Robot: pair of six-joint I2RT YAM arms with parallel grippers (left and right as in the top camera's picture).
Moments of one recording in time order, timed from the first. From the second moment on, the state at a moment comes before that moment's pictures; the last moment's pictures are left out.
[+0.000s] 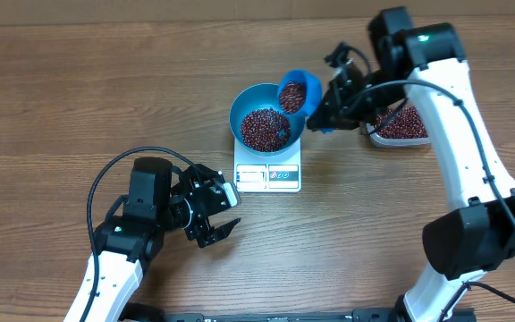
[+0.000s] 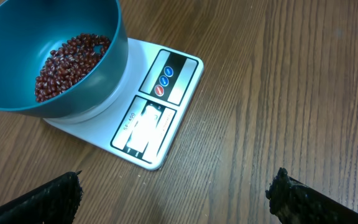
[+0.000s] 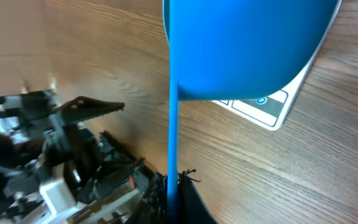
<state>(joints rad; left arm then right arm) -0.23 1.03 0.61 -0.47 0.58 0.82 0.22 1.91 1.95 -1.51 -0.70 0.03</state>
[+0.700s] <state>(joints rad) -0.23 1.03 0.61 -0.47 0.58 0.82 0.46 1.91 1.95 -1.42 -0.21 0.32</state>
